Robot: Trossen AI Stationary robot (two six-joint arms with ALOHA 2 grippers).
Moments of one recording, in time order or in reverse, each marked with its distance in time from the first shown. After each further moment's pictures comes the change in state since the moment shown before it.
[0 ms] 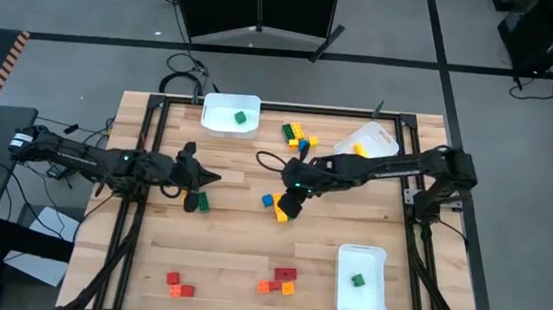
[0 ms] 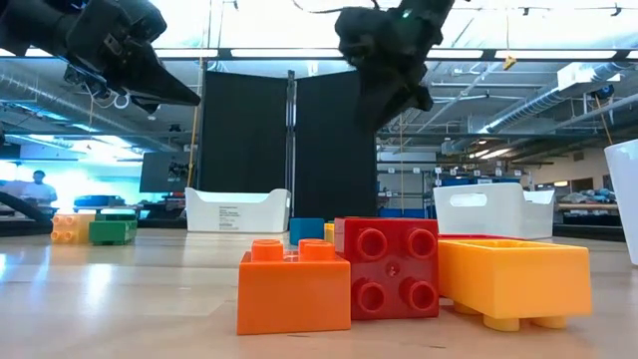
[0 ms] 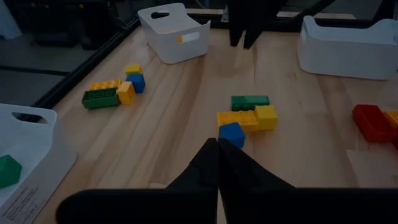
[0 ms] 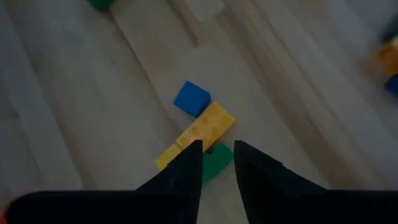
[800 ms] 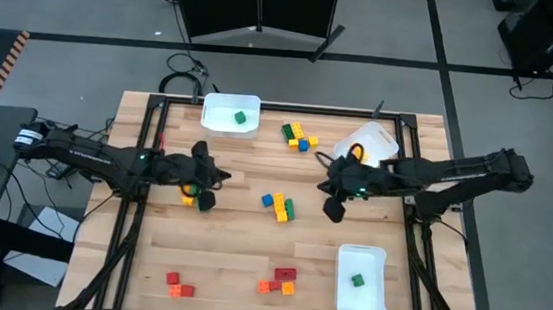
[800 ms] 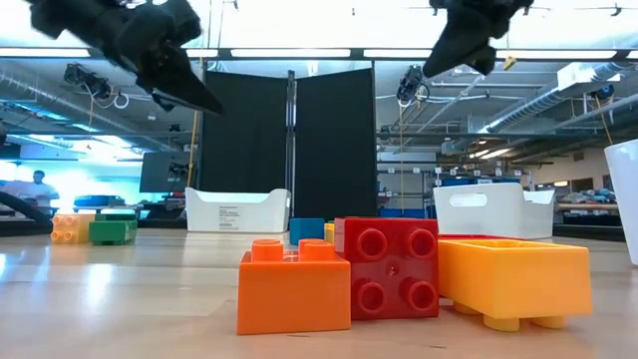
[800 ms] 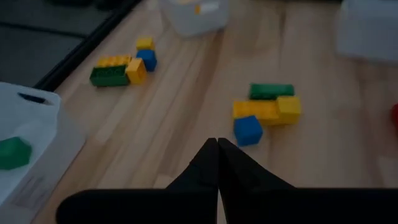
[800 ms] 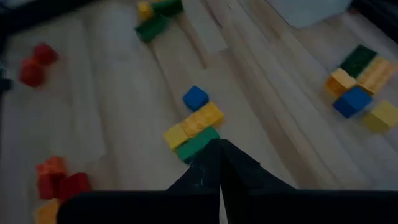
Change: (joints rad) left arm 0.032 0.247 0.160 -0.058 -0.034 -0.078; right arm 0.092 -0.501 -0.344 0.111 0.105 -0.103
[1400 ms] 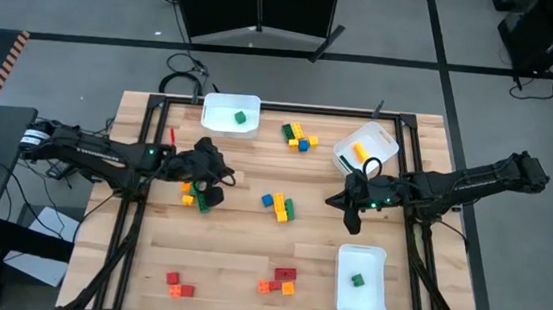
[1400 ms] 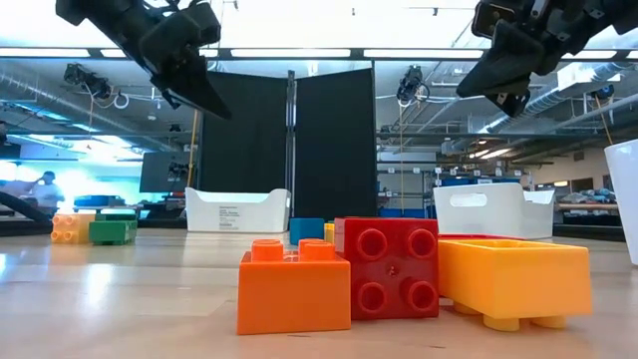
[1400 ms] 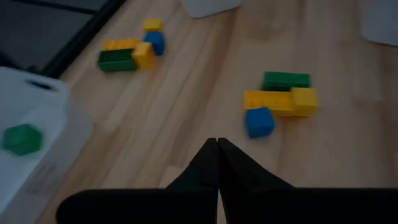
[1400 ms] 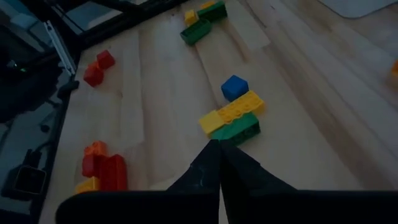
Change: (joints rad) left arm 0.044 0.127 0.147 -0.165 -0.001 -0.023; right arm 0.048 -0.280 -0.451 0.416 -0.092 0.019
